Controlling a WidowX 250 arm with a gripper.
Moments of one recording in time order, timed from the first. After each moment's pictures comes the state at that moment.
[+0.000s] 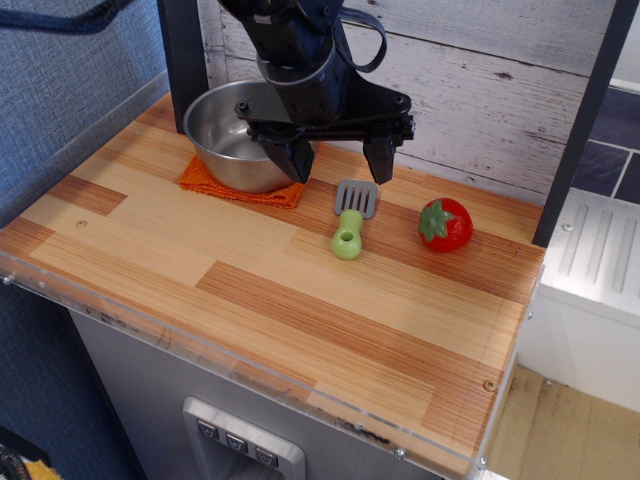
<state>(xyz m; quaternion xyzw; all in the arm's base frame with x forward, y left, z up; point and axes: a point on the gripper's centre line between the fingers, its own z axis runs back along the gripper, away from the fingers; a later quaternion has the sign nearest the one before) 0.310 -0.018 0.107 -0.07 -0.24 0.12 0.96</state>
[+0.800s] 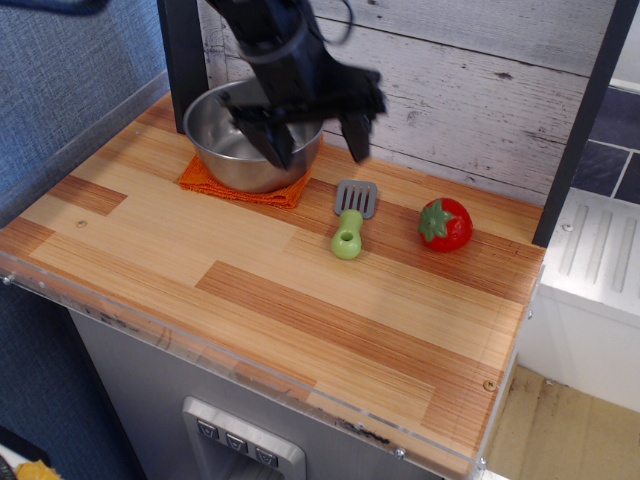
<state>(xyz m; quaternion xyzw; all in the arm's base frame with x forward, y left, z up) 0.326 0.013 0.107 -0.10 -0.22 0.16 0.96</state>
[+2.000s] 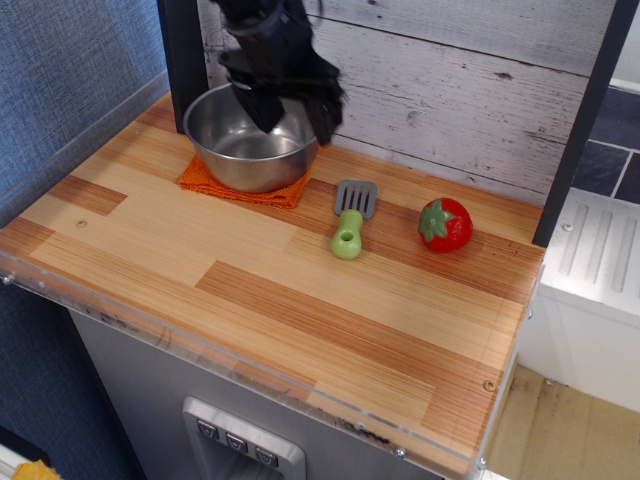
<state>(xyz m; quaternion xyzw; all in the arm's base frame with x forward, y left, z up) 0.375 0.042 0.073 -0.06 -0.19 -0.04 0.98</state>
